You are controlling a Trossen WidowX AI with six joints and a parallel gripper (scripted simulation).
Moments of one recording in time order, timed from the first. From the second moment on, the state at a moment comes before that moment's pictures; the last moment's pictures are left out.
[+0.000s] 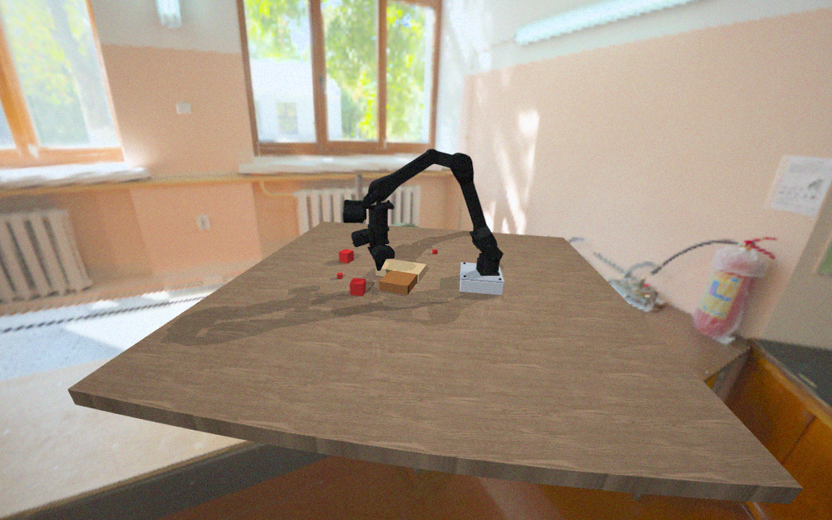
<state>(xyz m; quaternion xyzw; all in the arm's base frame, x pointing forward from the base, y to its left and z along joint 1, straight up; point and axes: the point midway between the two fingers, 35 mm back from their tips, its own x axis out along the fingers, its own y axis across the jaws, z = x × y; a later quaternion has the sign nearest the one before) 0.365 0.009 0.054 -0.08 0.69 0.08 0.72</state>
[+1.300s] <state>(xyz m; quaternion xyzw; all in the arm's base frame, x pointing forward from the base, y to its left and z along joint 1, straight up) 0.361 -0.027 -0.001 0.06 0.70 -0.06 0.71</state>
